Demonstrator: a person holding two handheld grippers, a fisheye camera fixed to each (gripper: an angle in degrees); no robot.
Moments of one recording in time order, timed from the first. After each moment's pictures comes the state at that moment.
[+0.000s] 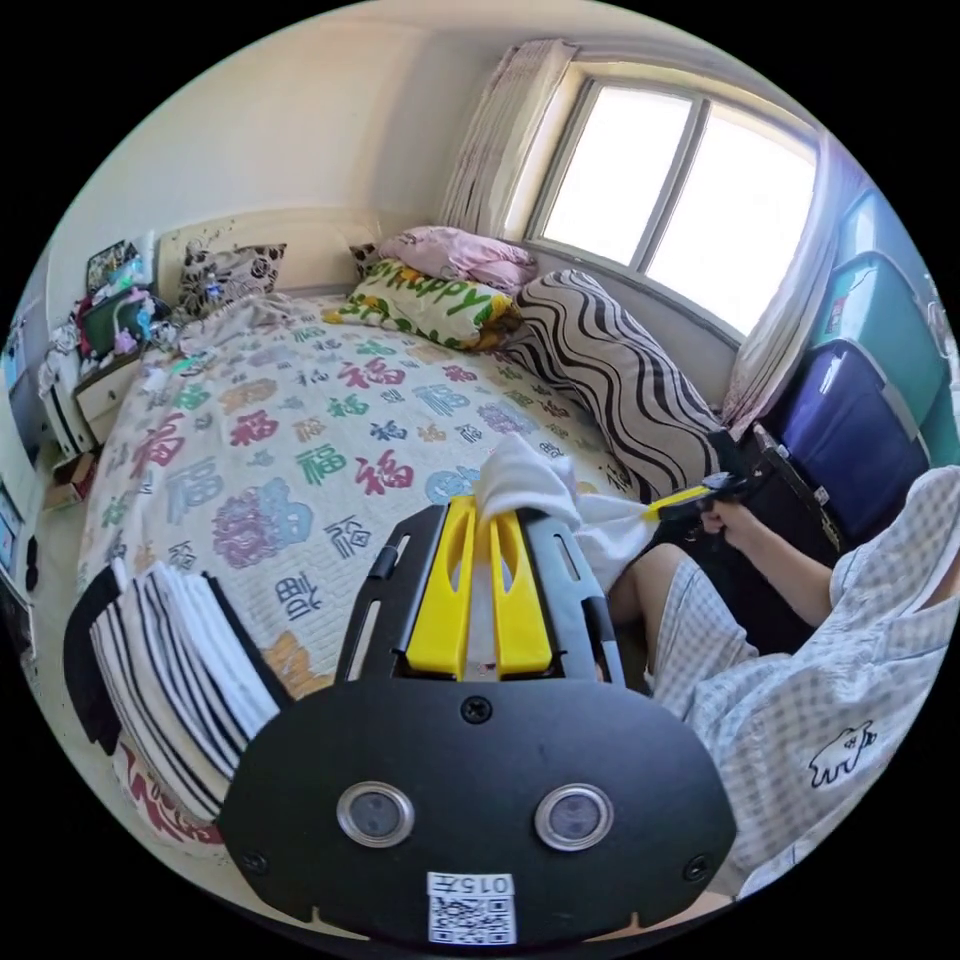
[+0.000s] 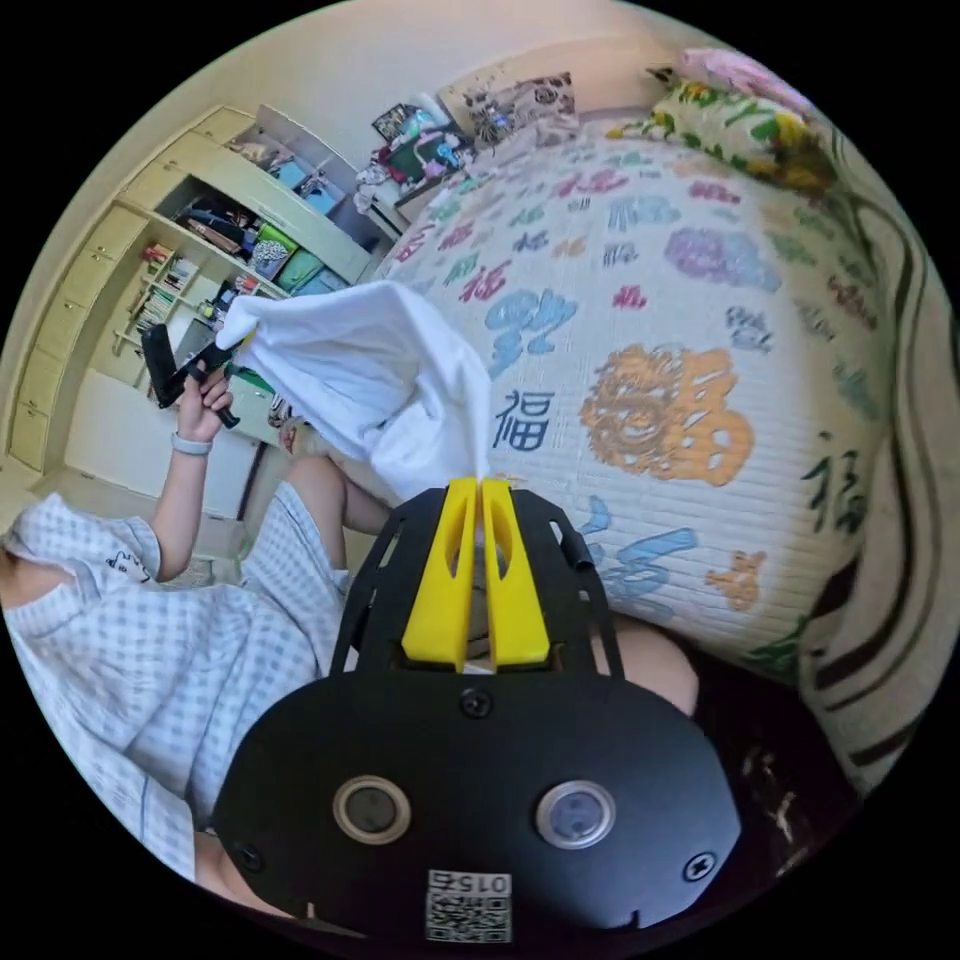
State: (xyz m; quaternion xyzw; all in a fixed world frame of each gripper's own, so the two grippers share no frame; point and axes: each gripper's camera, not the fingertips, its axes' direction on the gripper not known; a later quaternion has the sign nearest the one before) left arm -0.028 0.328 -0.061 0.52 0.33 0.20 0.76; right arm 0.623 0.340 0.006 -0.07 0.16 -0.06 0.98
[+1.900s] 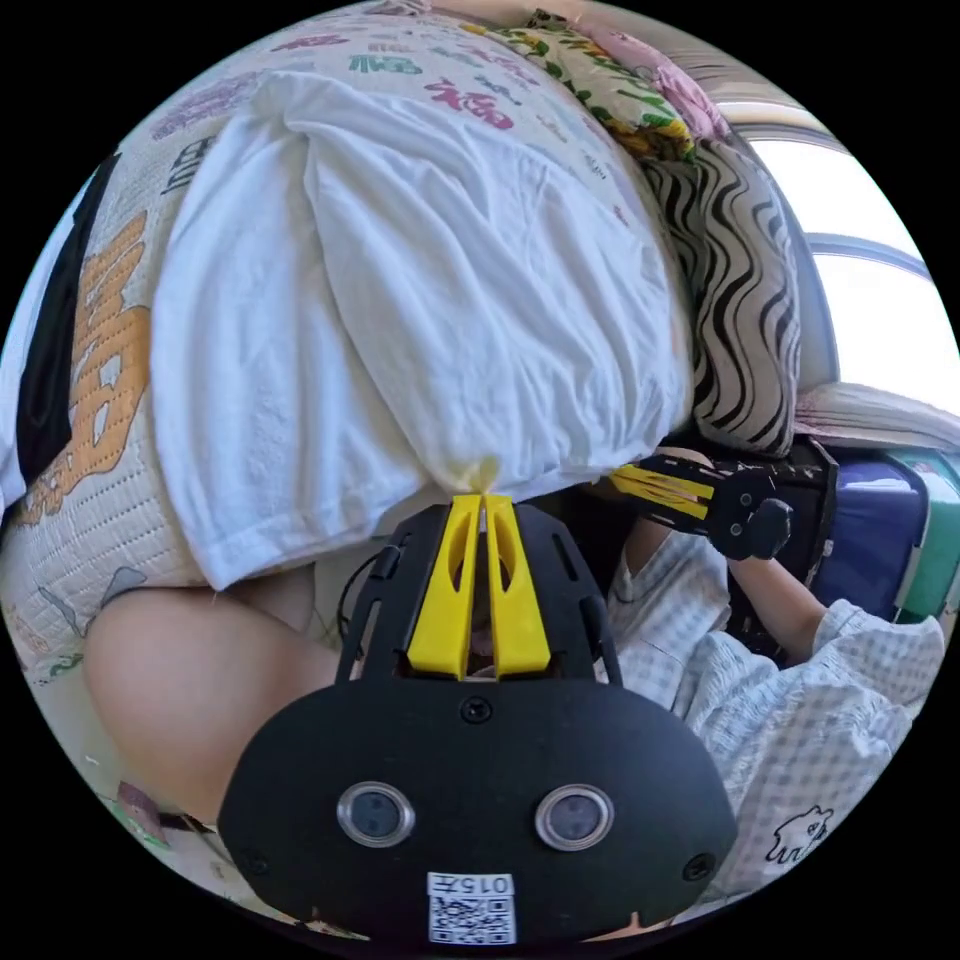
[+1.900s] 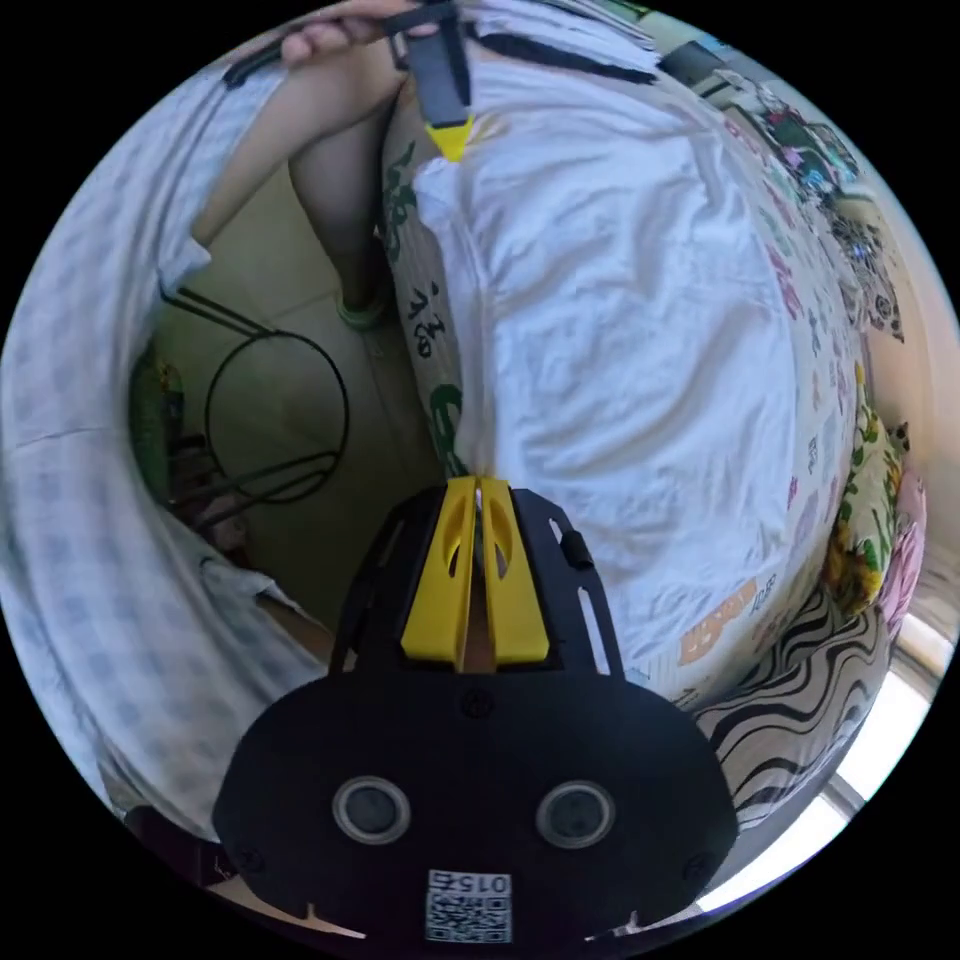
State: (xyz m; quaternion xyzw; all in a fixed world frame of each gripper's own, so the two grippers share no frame) left arm -0.034 0.107 0.102 0.16 0.47 0.15 0.86; right arm 0.375 0.256 0.163 -0.36 0.36 -0.41 0.76
